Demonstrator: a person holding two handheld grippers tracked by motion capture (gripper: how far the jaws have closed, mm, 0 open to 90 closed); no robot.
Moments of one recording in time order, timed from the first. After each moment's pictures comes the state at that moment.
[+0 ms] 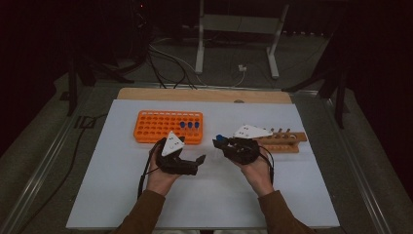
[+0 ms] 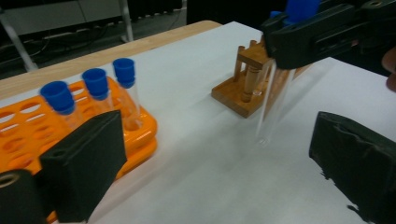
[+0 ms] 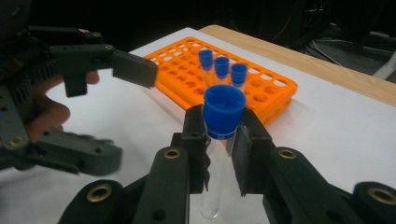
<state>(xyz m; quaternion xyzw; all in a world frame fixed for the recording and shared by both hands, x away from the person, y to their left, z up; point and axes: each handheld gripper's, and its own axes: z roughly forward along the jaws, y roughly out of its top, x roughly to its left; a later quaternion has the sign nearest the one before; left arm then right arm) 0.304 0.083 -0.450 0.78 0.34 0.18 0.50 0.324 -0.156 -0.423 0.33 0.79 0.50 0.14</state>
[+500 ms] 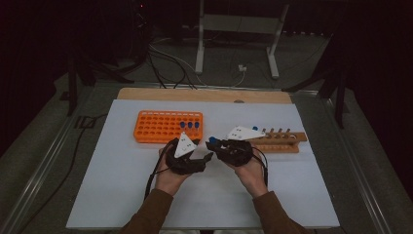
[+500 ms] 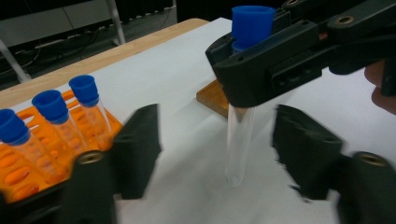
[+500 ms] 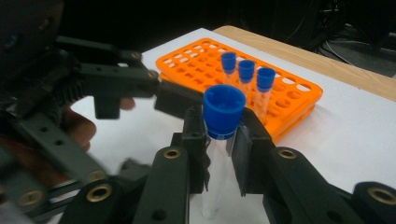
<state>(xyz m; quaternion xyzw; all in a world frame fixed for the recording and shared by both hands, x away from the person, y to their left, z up) 0.305 0.060 -0.449 0.79 0.31 0.19 0.49 0.321 -0.140 -0.425 0.31 0.79 0.51 0.13</state>
